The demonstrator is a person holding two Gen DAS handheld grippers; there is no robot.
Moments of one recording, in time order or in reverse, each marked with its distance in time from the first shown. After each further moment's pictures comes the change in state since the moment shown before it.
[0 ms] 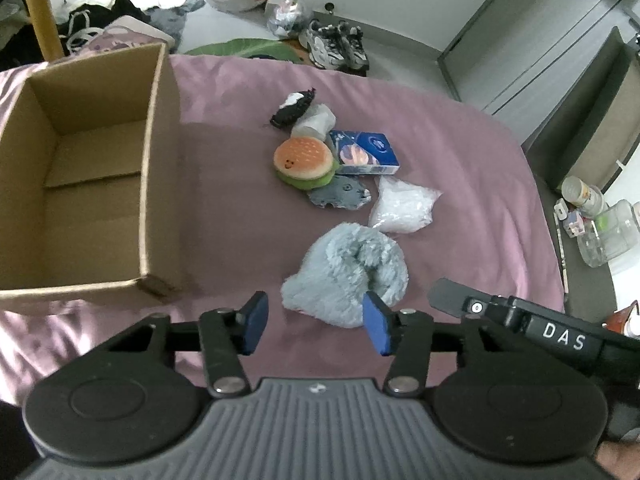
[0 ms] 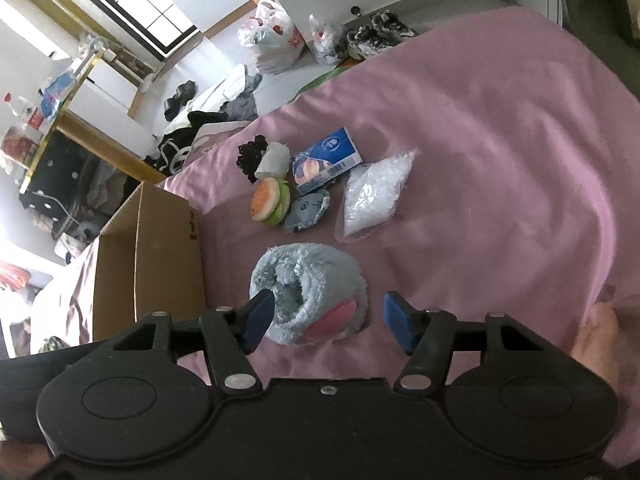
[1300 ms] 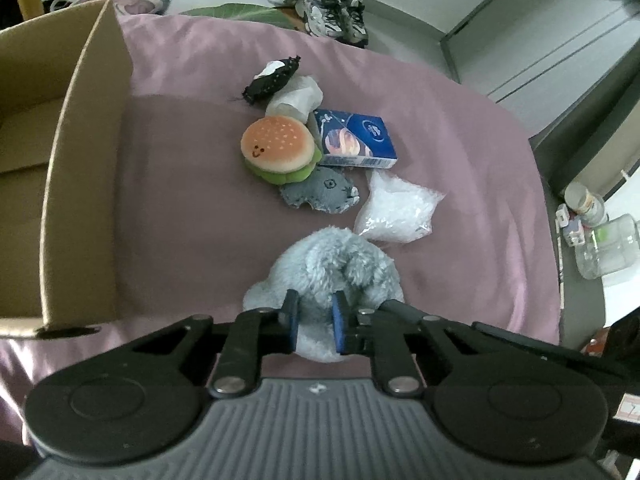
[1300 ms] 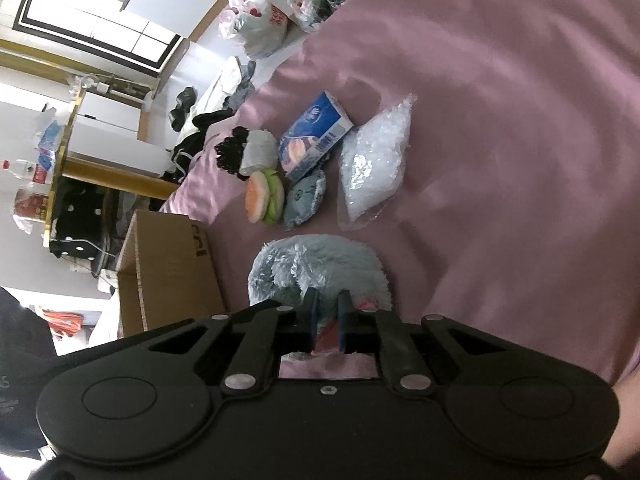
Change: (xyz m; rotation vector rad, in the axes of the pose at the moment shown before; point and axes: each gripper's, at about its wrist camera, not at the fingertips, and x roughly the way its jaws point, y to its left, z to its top) left arm 0.047 -0.006 0.023 -0.065 0.087 -0.051; right arm 0.042 -0.035 0.008 0.225 0.105 0.152
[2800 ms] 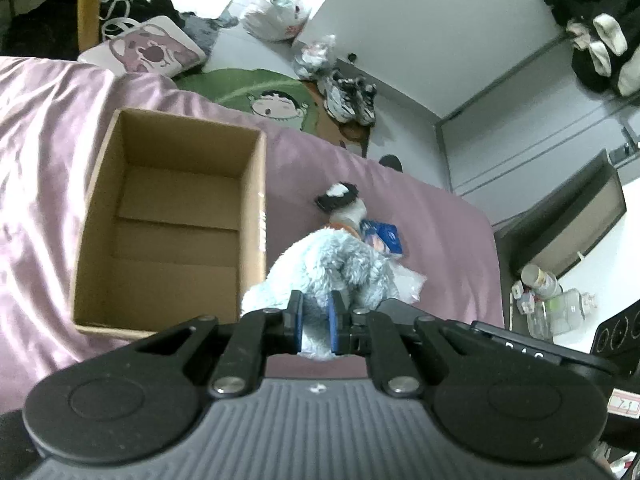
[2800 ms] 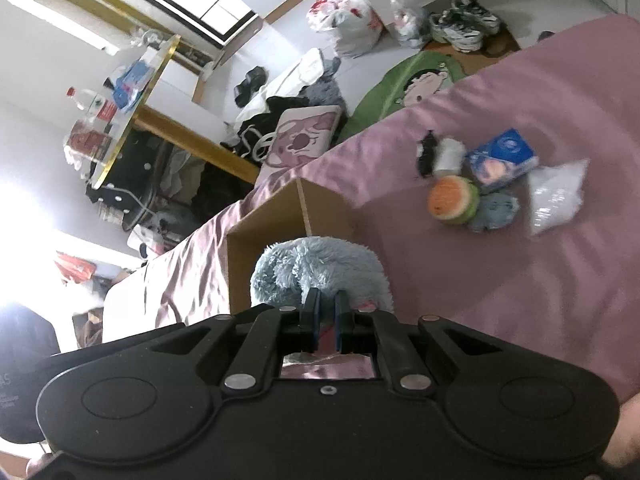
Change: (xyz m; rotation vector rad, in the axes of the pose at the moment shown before) left arm -0.150 0.091 0.013 -0.126 -0.179 -0.090; right arm -0.001 0.167 -0.022 -0.231 -0.018 0.034
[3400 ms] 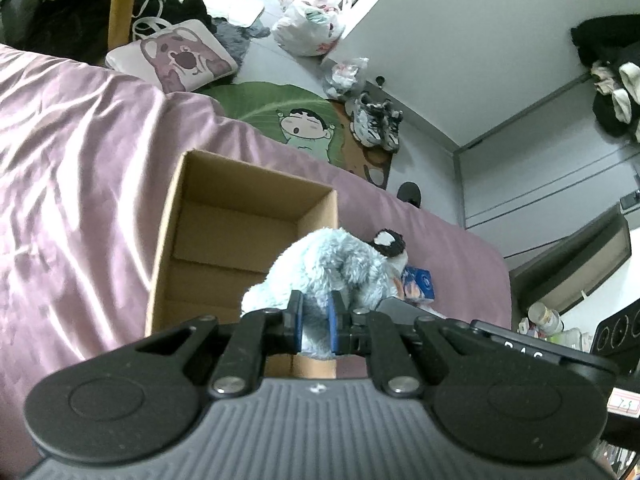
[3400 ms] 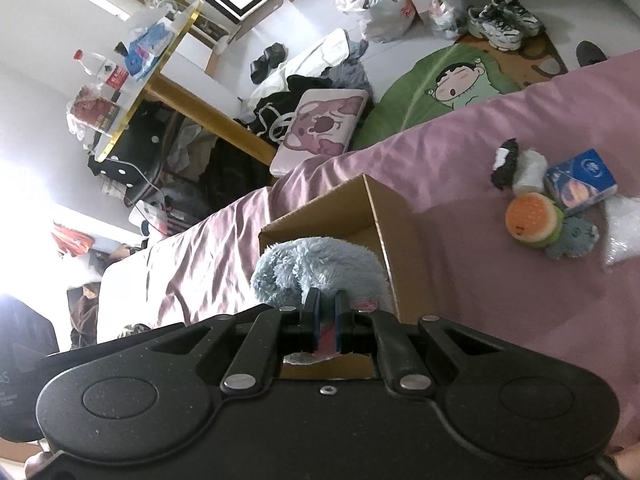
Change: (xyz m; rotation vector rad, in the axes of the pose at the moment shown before) left arm -0.011 0.064 0.046 -0.083 -0.022 0.002; right arm 0.054 0.060 0.017 -0.067 0.056 -0.009
